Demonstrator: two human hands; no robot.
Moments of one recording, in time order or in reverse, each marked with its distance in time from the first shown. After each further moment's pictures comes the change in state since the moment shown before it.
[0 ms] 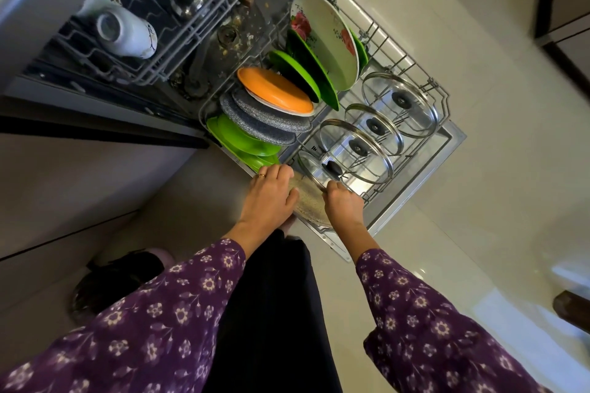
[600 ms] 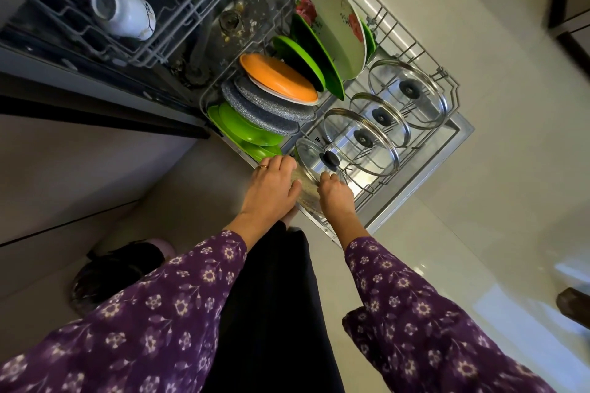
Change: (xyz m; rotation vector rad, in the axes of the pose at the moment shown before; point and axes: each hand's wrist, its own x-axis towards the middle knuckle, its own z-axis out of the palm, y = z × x) left_hand -0.002 -0.003 0.009 -0.015 0.010 -0.001; right_hand 0.013 -0.012 0.028 0.013 -0.057 -0.052
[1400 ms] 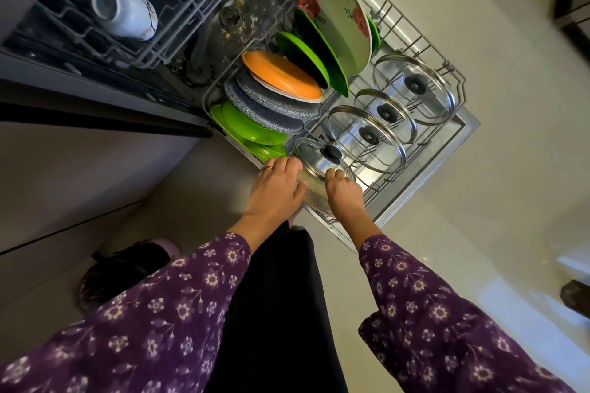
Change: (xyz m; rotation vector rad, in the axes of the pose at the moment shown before) left_hand 0.000 -0.006 -0.002 -0.018 -0.033 0.008; right_hand -0.003 0.000 -0.013 -0.132 -0.028 -0.028
